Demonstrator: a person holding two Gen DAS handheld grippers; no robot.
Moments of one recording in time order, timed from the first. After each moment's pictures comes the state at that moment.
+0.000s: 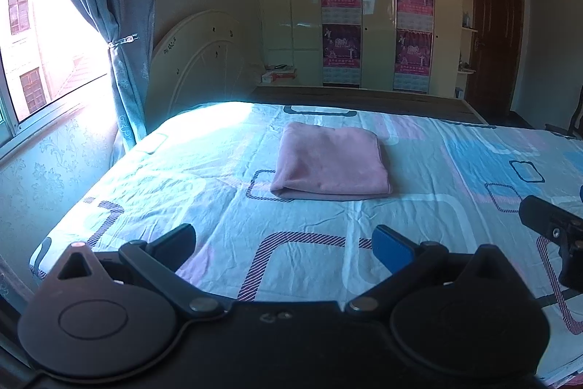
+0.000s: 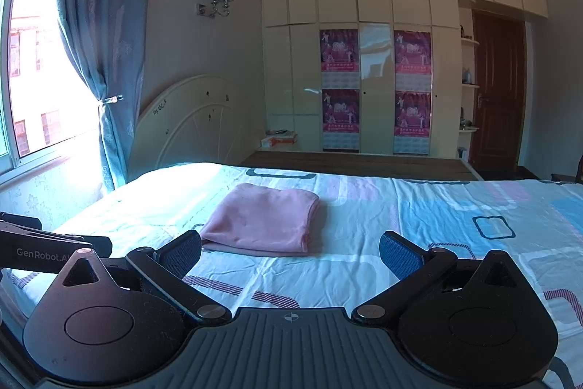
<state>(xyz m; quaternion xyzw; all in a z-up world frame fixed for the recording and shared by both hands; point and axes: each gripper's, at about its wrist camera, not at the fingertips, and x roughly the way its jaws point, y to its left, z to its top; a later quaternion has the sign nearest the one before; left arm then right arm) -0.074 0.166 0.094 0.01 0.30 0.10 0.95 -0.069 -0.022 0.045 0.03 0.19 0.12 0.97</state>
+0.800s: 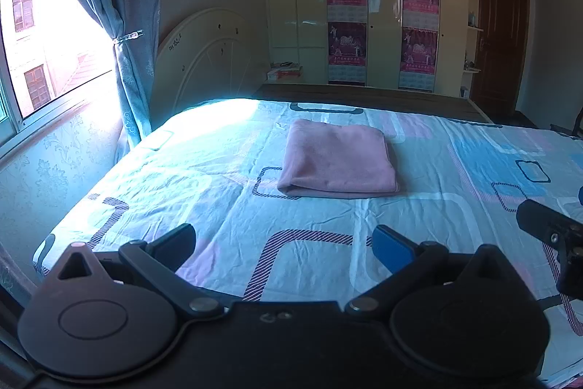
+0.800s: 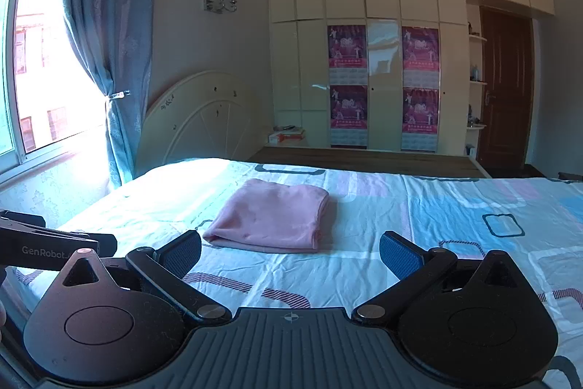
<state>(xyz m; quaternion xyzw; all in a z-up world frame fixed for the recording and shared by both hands) -0.072 0.173 0.092 0.01 0.30 0.10 0.95 -0.062 -0.013 0.041 0.03 0.19 0.13 0.97</state>
